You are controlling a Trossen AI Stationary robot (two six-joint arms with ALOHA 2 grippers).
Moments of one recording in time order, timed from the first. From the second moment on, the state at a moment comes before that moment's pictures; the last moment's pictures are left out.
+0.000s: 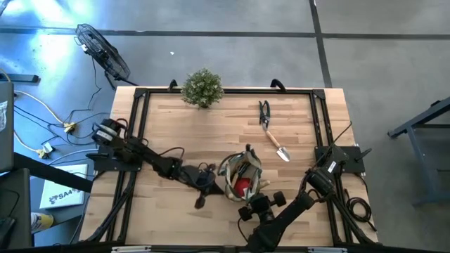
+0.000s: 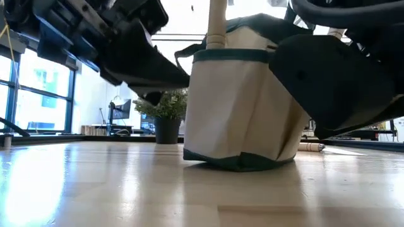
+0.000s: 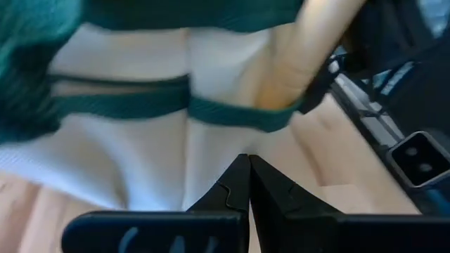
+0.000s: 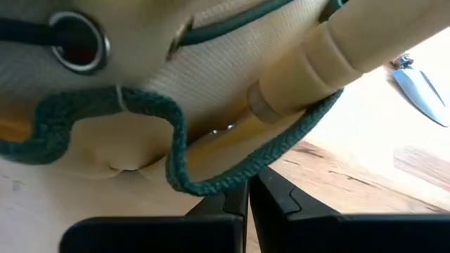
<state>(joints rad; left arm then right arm) -0.37 1.75 0.69 0.73 -0.03 -0.27 0.75 2.45 1.87 -1.57 0.80 2.12</state>
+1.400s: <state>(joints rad) -0.48 1.72 0.74 0.72 -0.05 -0.15 0.98 2.30 1.87 -1.46 0.61 2.22</state>
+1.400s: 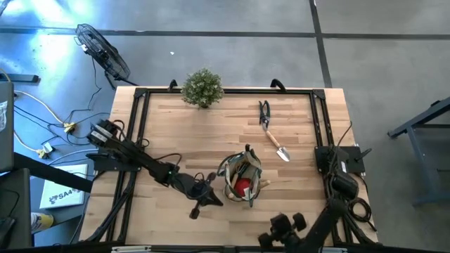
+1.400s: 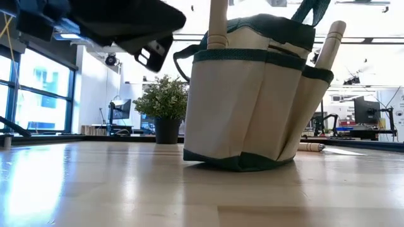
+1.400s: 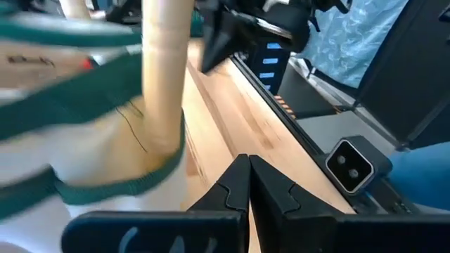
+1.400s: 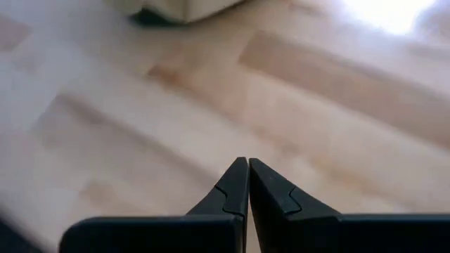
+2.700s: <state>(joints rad) -0.48 1.41 0.74 0.12 -0.16 0.06 0.97 1.92 1.87 -0.67 1.40 0.85</state>
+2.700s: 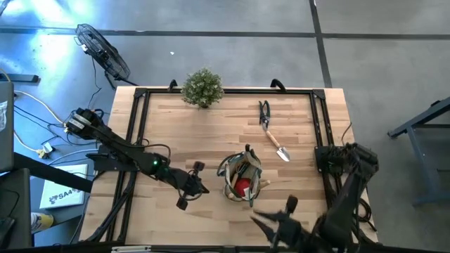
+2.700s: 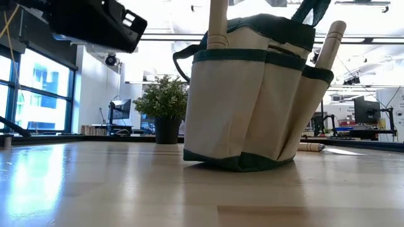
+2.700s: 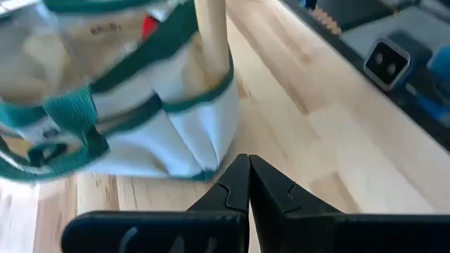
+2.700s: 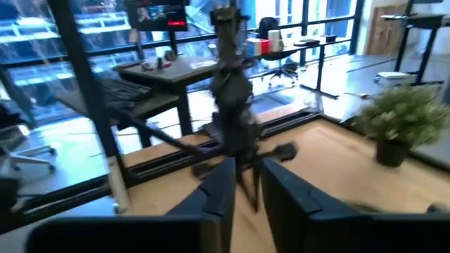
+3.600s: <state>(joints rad) -0.48 1.41 0.74 0.06 -0.19 0.03 0.43 1.37 1.58 -1.55 0.61 1.26</state>
